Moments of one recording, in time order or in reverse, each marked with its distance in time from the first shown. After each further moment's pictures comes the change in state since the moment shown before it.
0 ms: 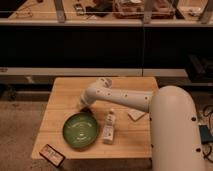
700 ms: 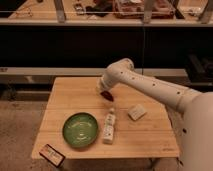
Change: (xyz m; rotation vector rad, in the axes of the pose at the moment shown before) arm -0.016 0.101 -0.163 -0.129 0.017 0.053
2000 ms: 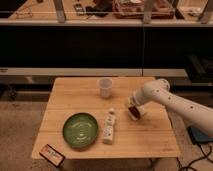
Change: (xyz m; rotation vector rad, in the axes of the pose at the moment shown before) arm -0.157 0.077 -0.004 -0.032 -0.043 0.271
